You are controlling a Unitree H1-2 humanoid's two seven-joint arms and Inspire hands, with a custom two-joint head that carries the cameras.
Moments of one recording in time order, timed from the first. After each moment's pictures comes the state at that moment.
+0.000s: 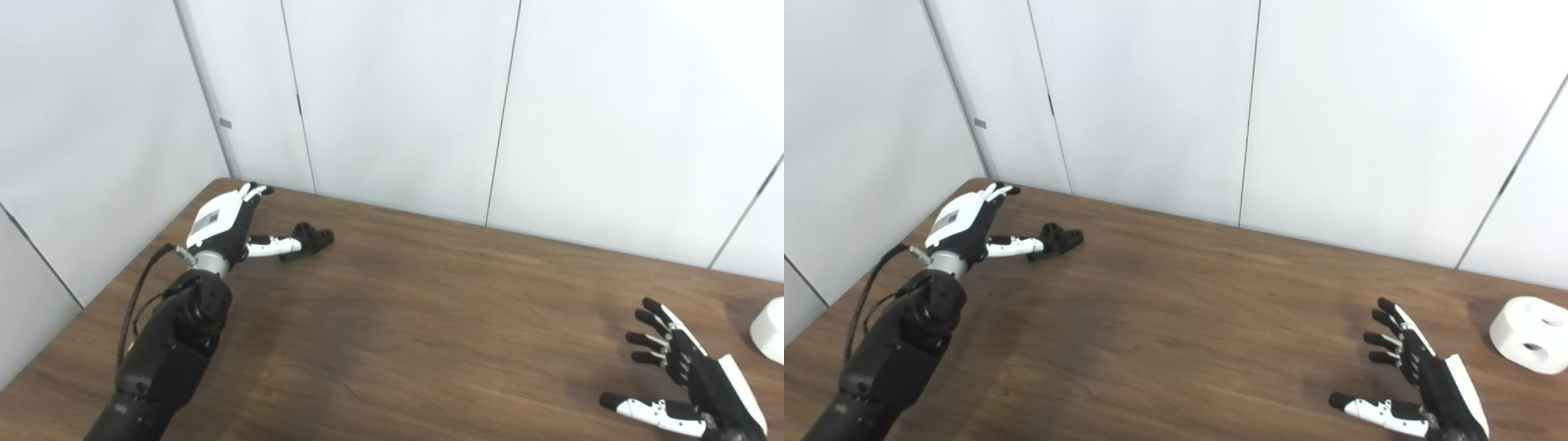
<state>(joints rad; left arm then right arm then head) -0.30 0.59 0.06 0.10 0.59 0.34 -0.05 -0.12 -0.21 0.06 -0.15 -0.15 0.08 0.14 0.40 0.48</state>
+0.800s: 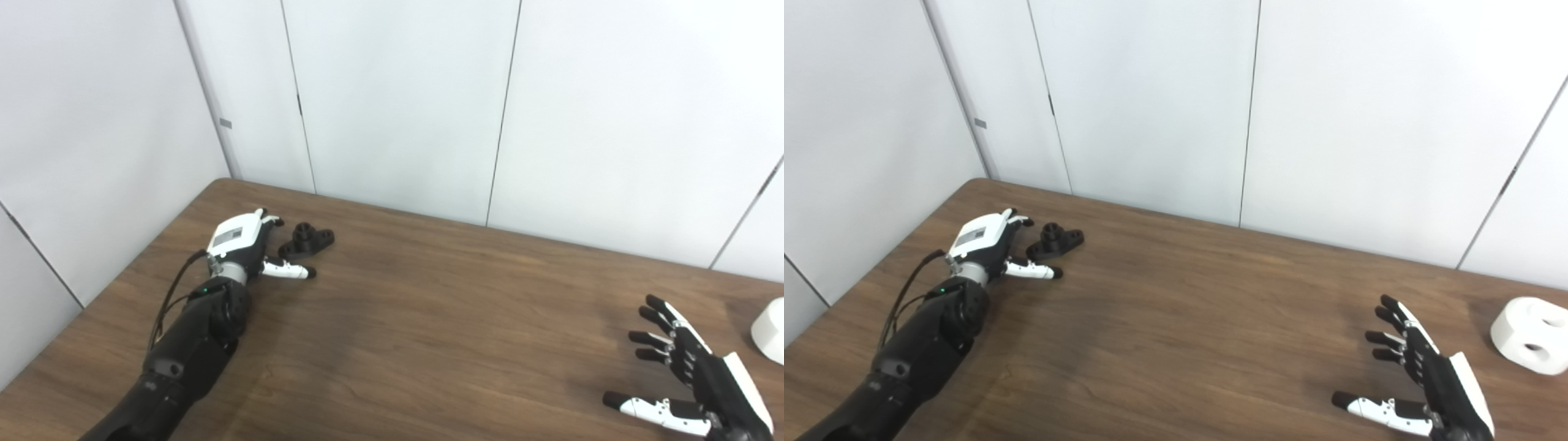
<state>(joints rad) -0.39 0.59 -0.10 0.36 0.67 0.34 0.03 -0.12 -0.22 0.05 -0.17 -0.16 0.09 0.15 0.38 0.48</state>
